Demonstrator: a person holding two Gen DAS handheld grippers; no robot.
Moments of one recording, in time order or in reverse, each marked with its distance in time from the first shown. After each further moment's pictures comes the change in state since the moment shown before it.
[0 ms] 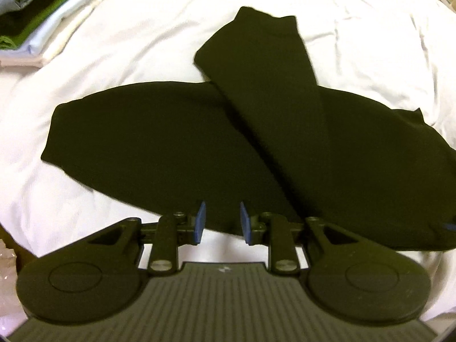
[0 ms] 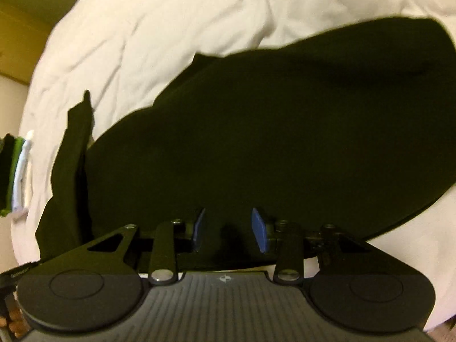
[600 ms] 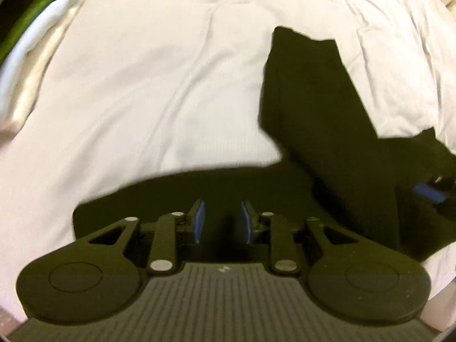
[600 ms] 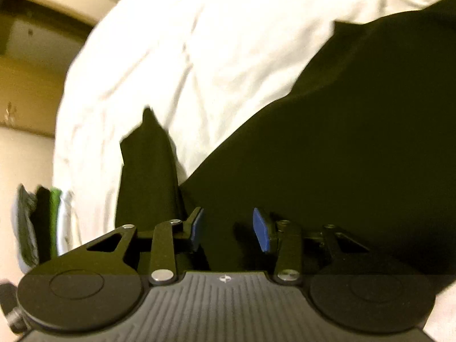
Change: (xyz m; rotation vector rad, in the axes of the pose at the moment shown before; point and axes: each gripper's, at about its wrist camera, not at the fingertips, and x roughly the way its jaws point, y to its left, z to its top) left arm 0.060 0.103 0.135 0.123 0.084 -0.151; right arm 0.095 0.147 0.015 0.167 -0.081 0.150
